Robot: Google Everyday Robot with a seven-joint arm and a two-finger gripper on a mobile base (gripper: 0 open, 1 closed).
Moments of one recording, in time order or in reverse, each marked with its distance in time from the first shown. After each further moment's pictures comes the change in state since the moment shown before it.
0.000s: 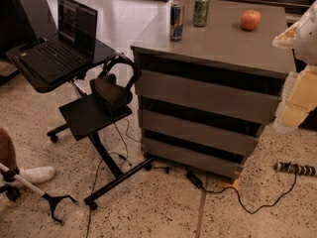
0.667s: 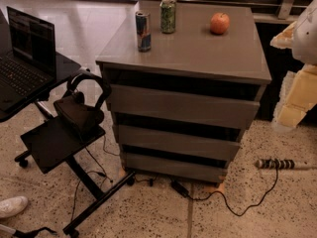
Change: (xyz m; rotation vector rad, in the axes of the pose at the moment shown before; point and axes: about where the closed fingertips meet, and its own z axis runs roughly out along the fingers) arm 0.000 0.000 0.000 0.000 0.000 0.000
